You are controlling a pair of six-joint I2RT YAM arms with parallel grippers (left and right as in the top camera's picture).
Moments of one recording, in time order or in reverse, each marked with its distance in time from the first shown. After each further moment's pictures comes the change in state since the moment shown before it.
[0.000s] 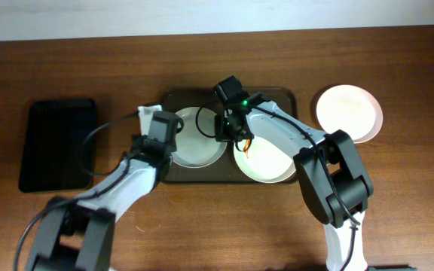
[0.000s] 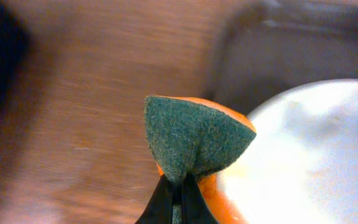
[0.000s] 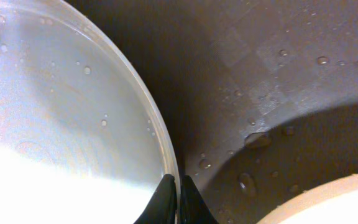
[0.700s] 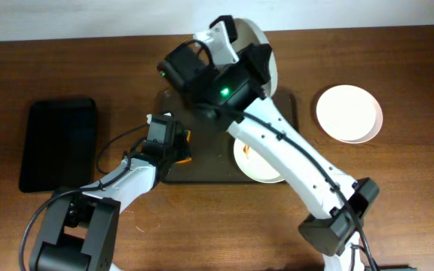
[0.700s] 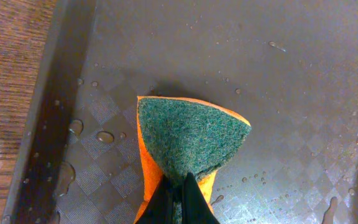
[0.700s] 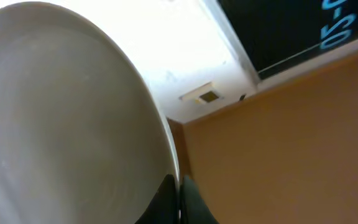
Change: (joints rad) left arm 0.013 0.061 -0.010 -0.014 0.491 -0.167; right arm 0.275 -0.107 0.738 -0.656 1.417 -0.384
